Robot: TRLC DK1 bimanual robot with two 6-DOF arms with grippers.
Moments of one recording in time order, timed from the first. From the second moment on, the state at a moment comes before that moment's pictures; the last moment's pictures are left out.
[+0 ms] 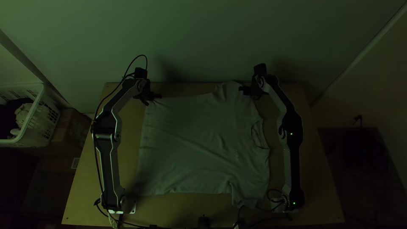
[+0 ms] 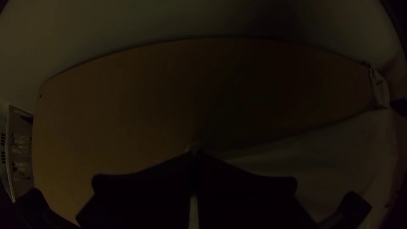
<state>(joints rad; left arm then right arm) -0.07 2.29 2.04 -0.74 -0.11 0.01 0.18 2.49 2.28 -0.82 -0.05 0.24</state>
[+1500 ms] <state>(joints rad) -0.02 2.33 2.23 -0.73 -0.04 -0.08 0.13 2.48 2.30 -0.71 -0.04 0.23</state>
